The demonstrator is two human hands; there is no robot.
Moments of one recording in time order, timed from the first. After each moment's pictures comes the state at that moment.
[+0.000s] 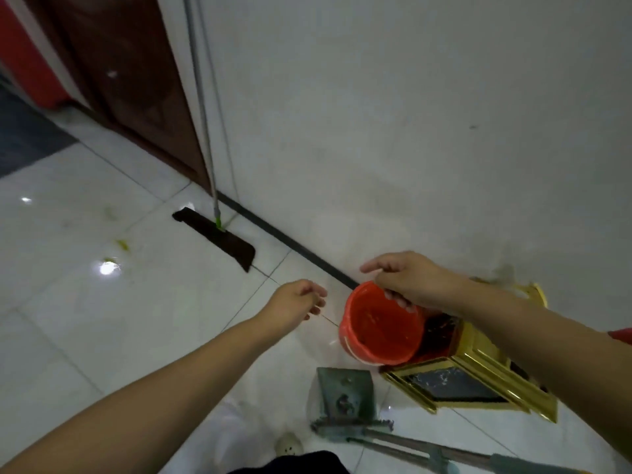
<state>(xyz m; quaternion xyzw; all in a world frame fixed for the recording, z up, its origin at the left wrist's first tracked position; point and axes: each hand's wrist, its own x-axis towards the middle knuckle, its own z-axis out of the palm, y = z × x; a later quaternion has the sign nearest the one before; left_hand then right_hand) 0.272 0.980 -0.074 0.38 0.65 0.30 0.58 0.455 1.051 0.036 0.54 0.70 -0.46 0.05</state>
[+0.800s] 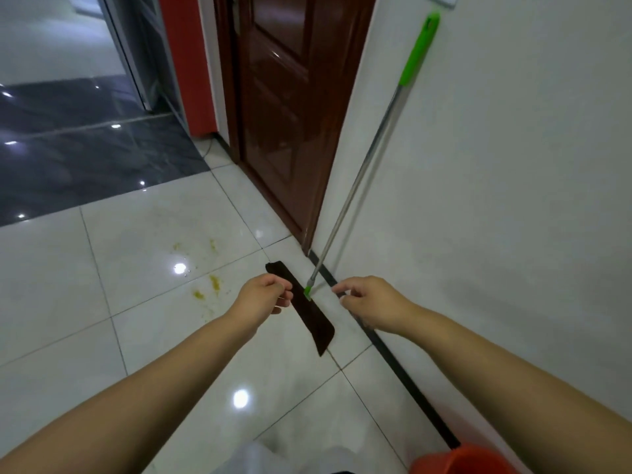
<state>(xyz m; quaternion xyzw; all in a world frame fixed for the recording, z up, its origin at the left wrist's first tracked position) -0.160 1.093 -0.054 0.14 0.73 0.49 0.45 0.000 1.215 -0.004 0.39 0.82 -0.42 0.09</state>
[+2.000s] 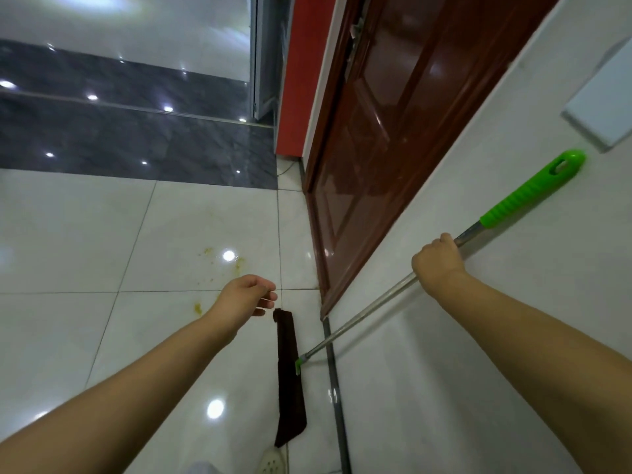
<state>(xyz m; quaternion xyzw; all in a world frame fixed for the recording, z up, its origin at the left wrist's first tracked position) -0.274 1.319 -0.046 -0.05 0.74 0.59 0.32 -0.212 1.618 0.027 0.10 0.86 0.43 0.27</state>
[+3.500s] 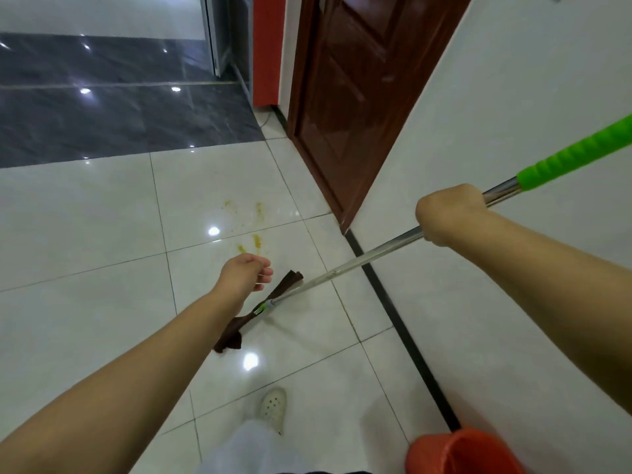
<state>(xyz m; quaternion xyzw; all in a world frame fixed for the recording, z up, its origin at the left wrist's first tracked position) -0.174 0.918 -0.075 -0.01 0.74 0.55 0.38 -0.048 1.140 0.090 0.30 0.83 0.32 0.34</state>
